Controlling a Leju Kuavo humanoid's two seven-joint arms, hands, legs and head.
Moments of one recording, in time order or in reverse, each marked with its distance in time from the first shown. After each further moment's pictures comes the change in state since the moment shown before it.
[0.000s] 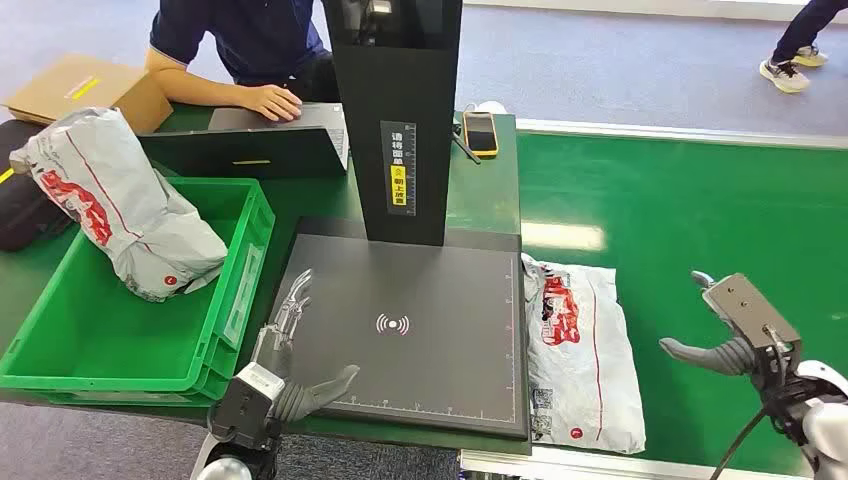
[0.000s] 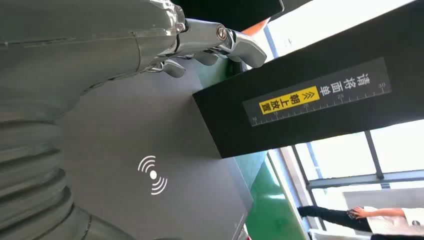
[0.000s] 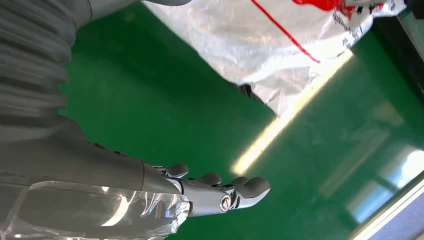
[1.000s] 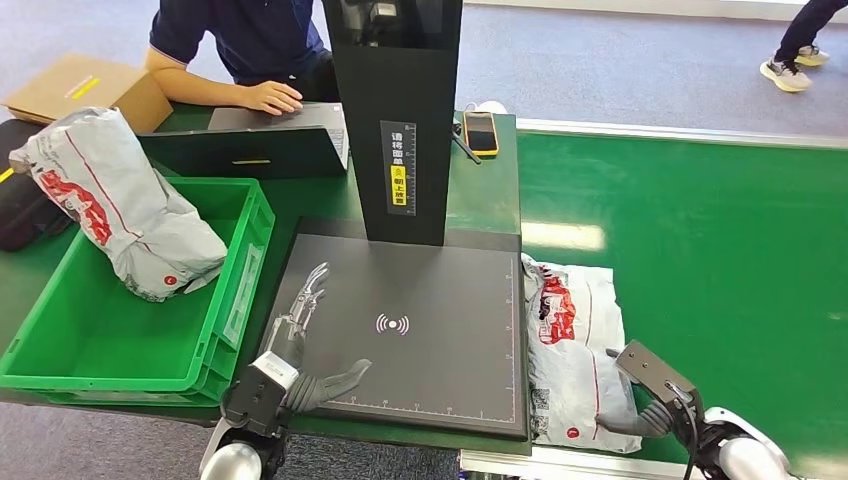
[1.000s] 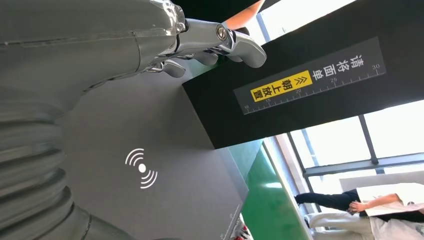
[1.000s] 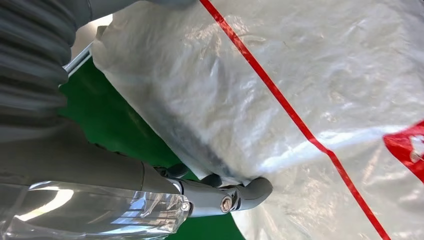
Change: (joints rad) left arm -0.062 0.009 -0.032 0.054 0.009 -0.011 0.001; right arm 0.040 0.030 0.350 0.196 -0.019 -0.029 -0.077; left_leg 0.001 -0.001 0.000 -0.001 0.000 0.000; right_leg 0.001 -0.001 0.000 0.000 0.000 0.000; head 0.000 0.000
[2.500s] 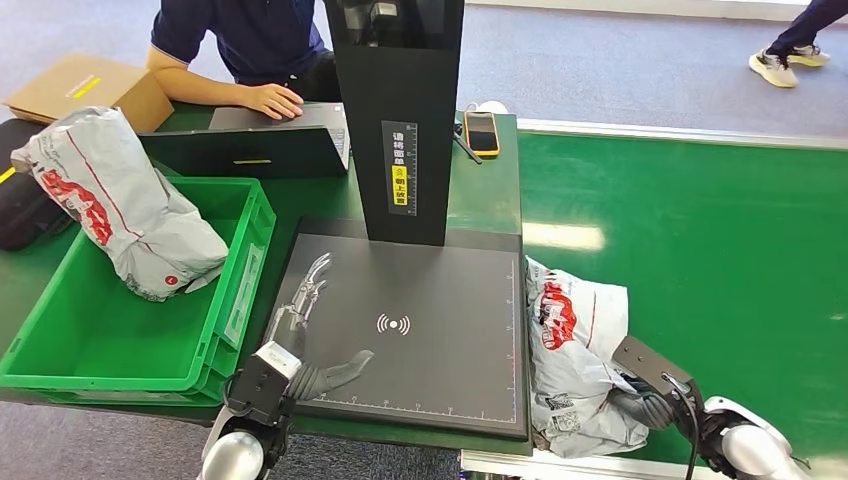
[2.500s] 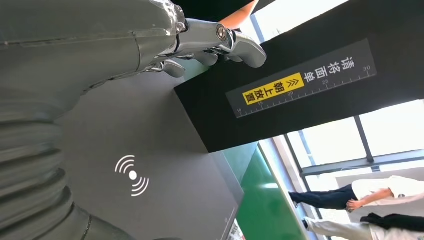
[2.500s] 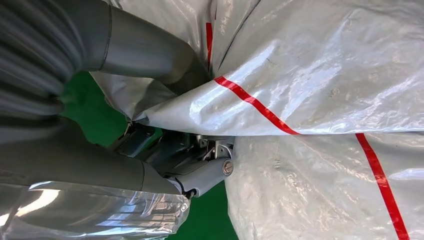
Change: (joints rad) left arm -0.047 0.021 -0.022 0.019 0.016 0.016 0.007; right arm -0.054 -0.061 0.081 0.002 -0.037 0.020 0.051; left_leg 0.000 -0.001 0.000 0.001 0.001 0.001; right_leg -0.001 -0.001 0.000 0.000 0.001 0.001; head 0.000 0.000
